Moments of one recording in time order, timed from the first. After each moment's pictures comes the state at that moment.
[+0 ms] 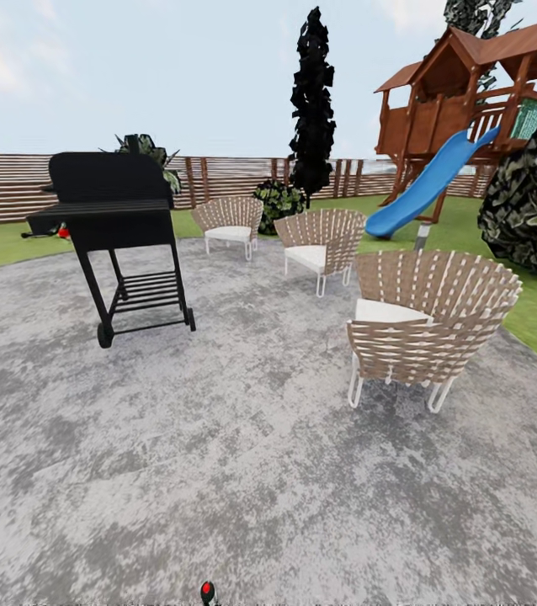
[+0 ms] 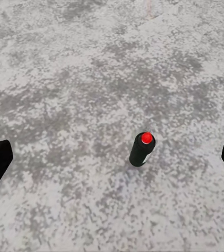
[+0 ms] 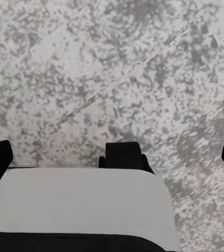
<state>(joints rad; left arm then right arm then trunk) -0.07 -0.01 0.00 -0.53 -0.01 -0.41 0.00 0.01 -0.01 -0.03 -0.46 -0.01 0.00 0.00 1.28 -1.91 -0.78</state>
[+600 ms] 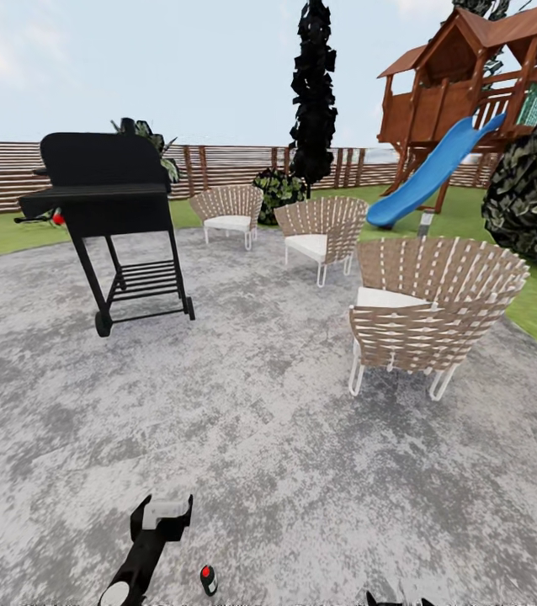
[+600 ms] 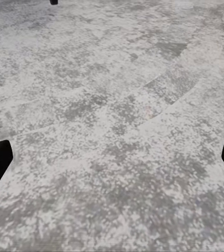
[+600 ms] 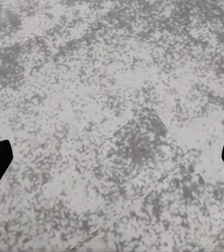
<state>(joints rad) -0.30 -0.01 0.00 -0.61 -0.01 -0.41 0.01 0.01 0.00 -0.03 -0.97 -0.01 0.14 0.00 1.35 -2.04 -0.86</state>
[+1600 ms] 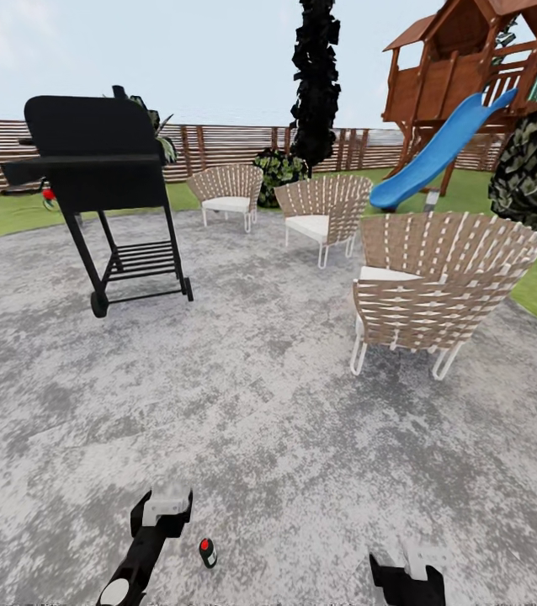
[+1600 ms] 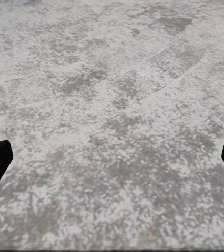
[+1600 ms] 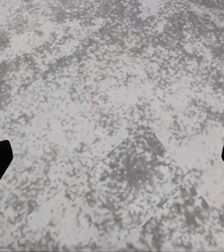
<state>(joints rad) -0.30 -0.01 0.00 -0.62 -0.01 -0.41 0.00 0.01 -0.01 -0.06 -1.12 -0.01 0.16 0.00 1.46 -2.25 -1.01</state>
